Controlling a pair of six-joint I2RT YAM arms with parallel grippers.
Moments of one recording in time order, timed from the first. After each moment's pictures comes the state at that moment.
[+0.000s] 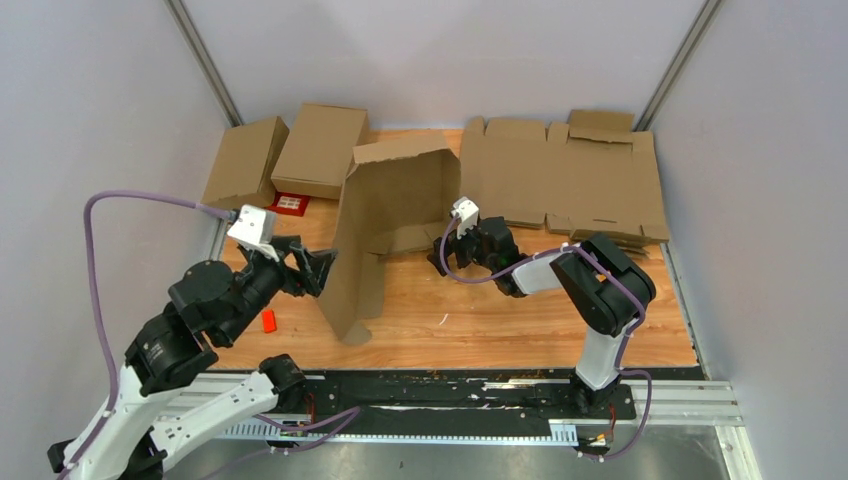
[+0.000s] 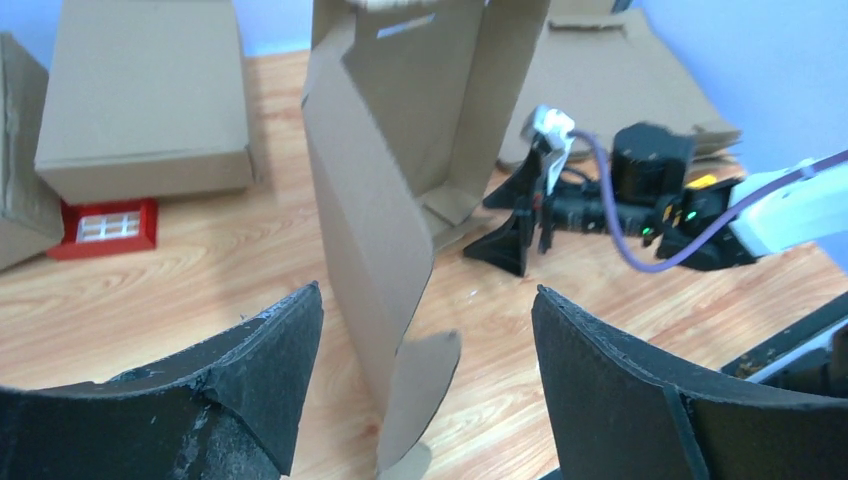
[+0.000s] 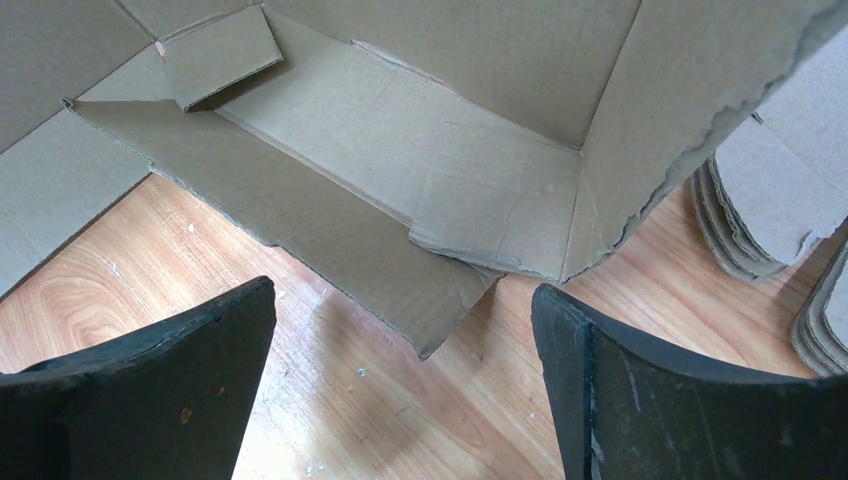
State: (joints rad) left arm -0.84 0.51 1.07 -0.73 -0.37 -0.25; right arm 0.61 1.83 0.71 0.73 -0.22 0.05
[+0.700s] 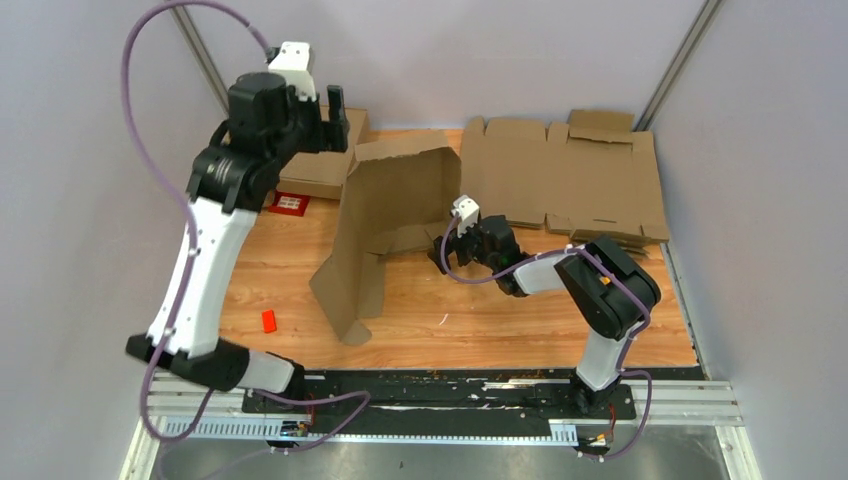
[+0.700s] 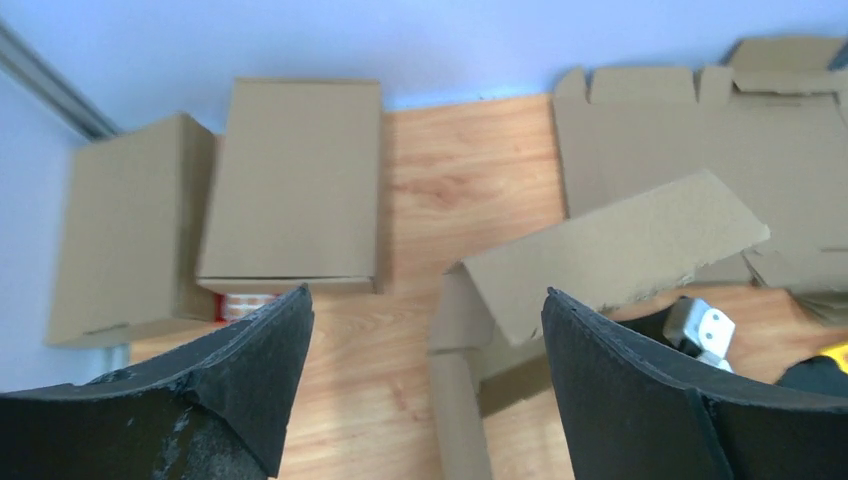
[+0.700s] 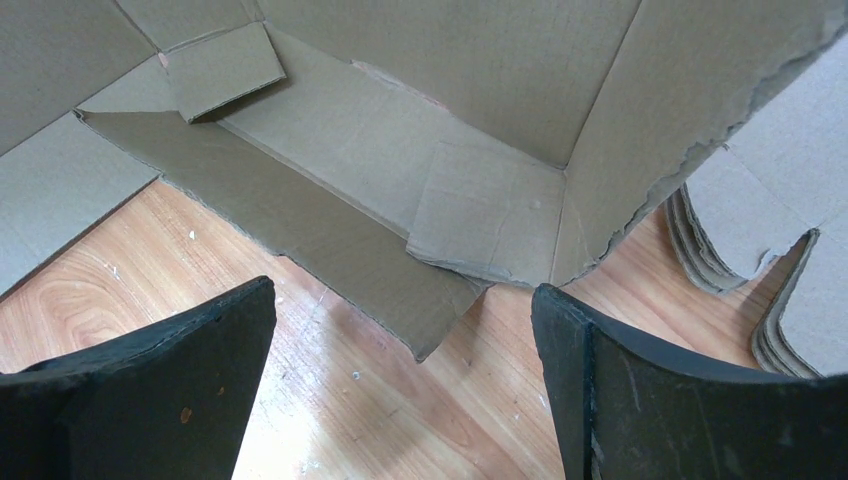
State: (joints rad) left arm -0.41 1.35 1.91 -0.86 -0.19 -0.11; right arm 0.61 1.81 0.71 0.73 -0.21 0.02
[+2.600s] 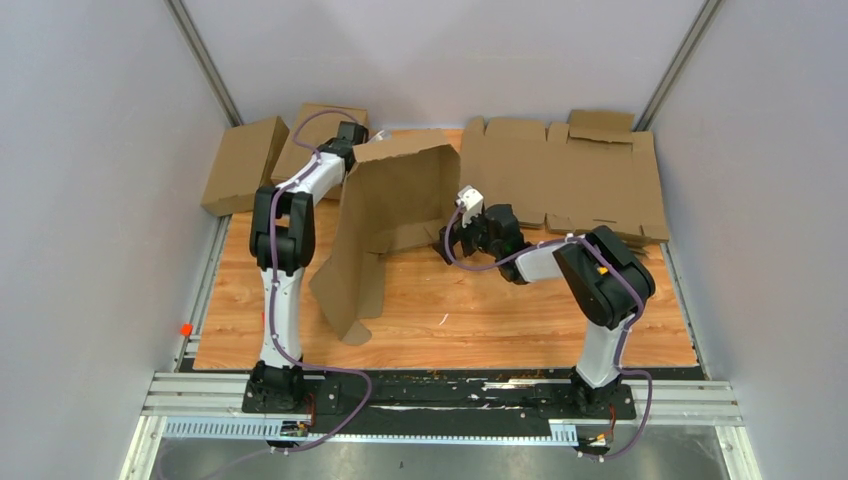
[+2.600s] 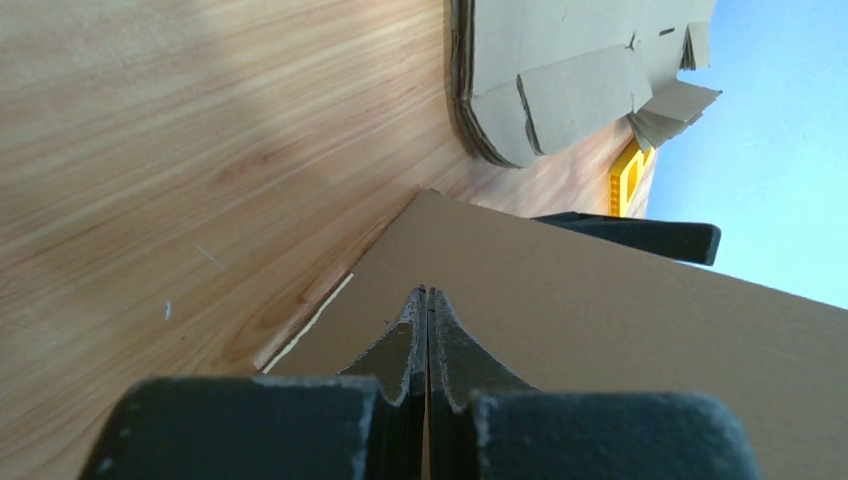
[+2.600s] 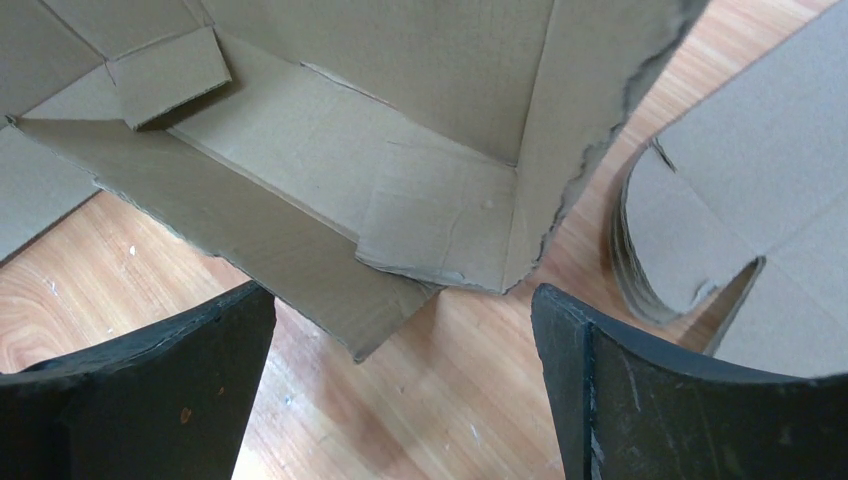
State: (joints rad) left arm -0.22 2.28 1.85 -0.54 0.80 -0.45; right arm 0.53 1.85 0.77 0.70 -0.29 -0.01
